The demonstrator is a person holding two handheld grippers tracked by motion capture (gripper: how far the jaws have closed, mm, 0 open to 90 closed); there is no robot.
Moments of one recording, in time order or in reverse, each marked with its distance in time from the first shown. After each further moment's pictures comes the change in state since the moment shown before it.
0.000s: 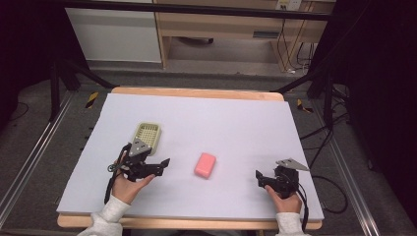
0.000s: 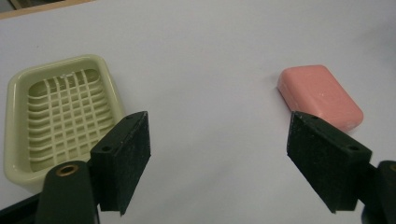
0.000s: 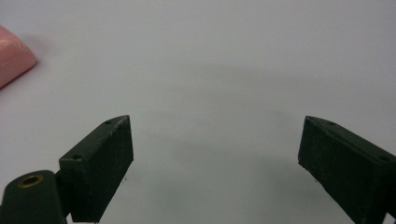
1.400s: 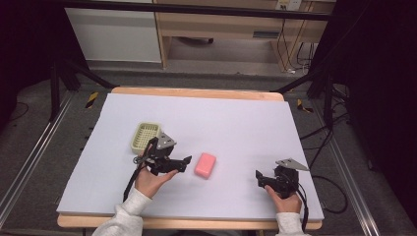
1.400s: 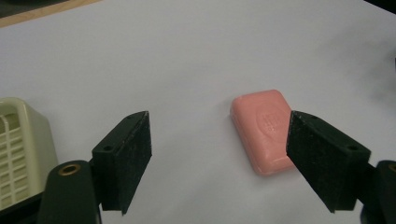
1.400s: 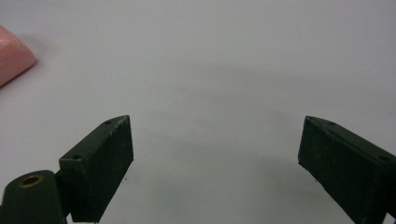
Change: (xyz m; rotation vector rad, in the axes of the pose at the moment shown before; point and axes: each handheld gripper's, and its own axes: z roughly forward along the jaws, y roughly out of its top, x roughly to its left) left arm -0.043 0.035 0.032 0.036 -0.062 0.046; right arm 0.001 0.000 0.000 0.001 -0.006 -0.002
